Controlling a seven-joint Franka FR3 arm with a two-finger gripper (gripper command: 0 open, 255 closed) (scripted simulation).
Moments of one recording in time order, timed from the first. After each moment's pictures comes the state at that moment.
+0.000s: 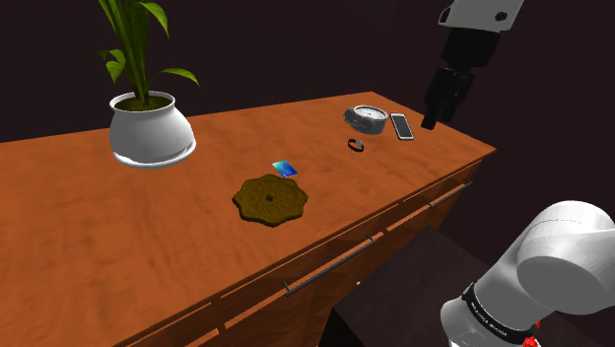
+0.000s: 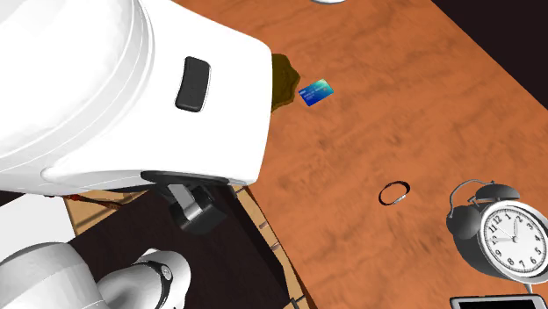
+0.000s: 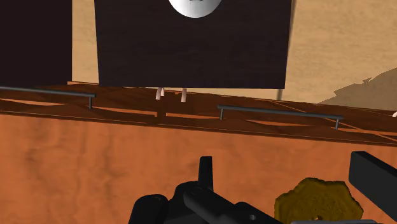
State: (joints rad) arm 0.02 -0.80 0.04 -2.29 0.11 1.43 -0.01
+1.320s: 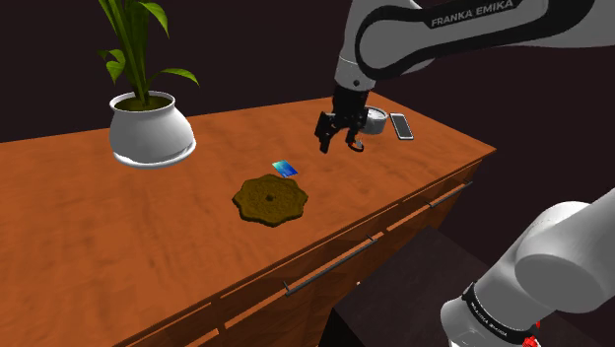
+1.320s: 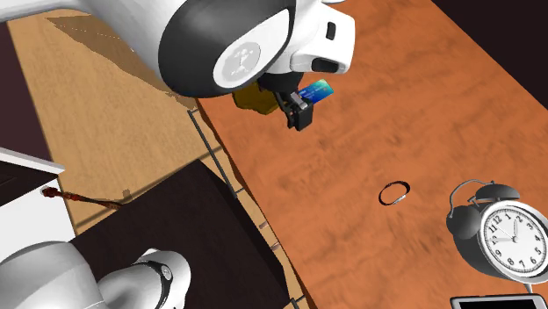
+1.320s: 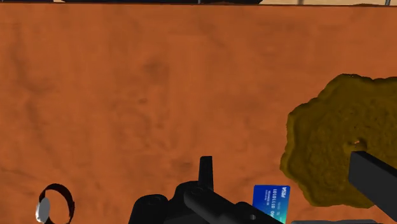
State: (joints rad) arm -0.01 -0.30 0.22 -2.26 0.09 2.02 0.18
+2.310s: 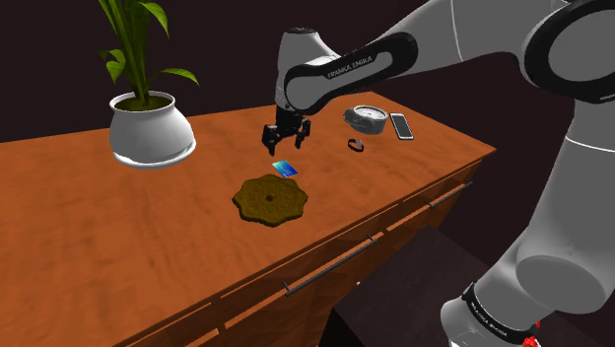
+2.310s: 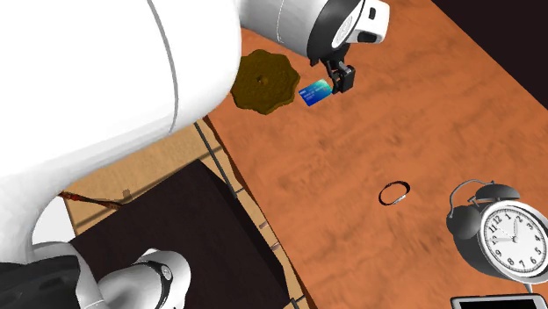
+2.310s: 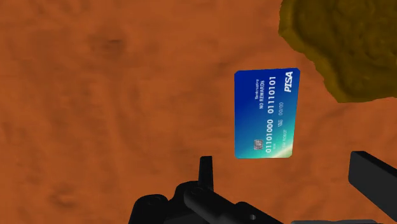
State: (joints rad) arm 0.01 0.27 0.25 -1.86 -0.17 2.24 0.43
